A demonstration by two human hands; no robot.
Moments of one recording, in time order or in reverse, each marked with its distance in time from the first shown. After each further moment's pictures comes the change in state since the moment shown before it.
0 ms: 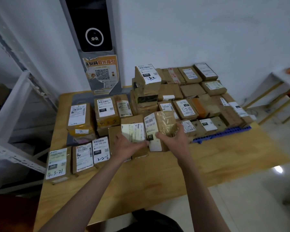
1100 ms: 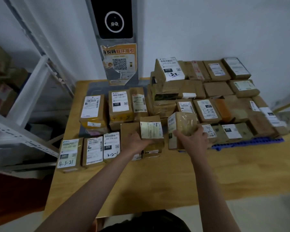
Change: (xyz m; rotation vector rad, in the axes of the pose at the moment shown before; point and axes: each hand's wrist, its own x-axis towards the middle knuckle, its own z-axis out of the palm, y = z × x) left_hand 0.046 -0.001 -0.002 0.018 -0.101 -0.152; right_hand 0.068 0.012 0.018 -0.373 0.096 0.124
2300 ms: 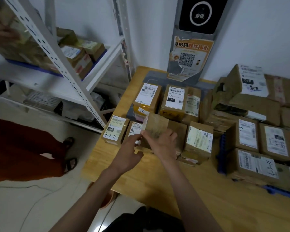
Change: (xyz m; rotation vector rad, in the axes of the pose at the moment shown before) left_hand -0.105 -0.109 -0.080 -0.075 0.400 0.151; right_hand -0.096 -0.092 0.174 -0.168 -0.503 -0.352
